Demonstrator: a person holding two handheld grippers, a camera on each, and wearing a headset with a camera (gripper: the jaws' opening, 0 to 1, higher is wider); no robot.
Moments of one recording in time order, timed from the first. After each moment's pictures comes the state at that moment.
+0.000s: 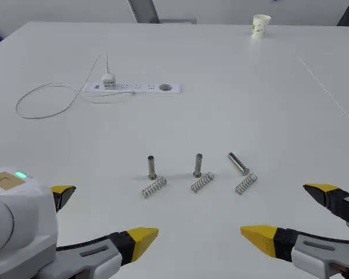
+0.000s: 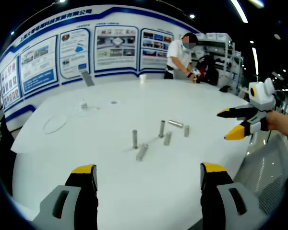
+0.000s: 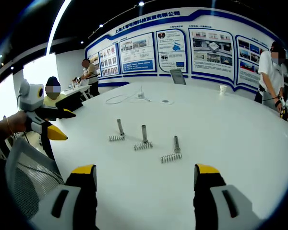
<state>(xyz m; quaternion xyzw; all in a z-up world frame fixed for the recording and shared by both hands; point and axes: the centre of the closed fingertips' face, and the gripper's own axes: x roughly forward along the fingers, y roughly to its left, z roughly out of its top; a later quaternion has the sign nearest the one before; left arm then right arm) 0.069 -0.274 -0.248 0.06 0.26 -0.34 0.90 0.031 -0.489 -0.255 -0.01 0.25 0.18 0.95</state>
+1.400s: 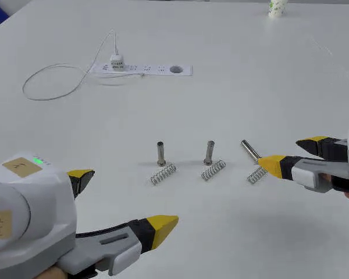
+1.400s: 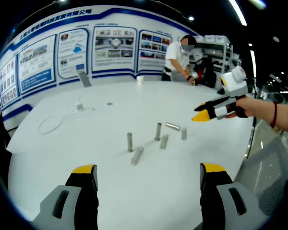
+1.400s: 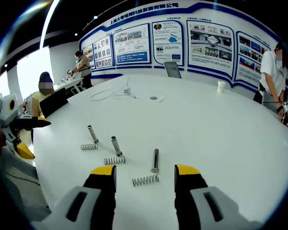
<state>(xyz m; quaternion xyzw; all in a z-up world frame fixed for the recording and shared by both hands) 0.075 -0.287 -0.252 0.05 0.25 -0.35 0.90 0.121 -0.520 -0.268 -0.03 0.29 0.15 0.94</state>
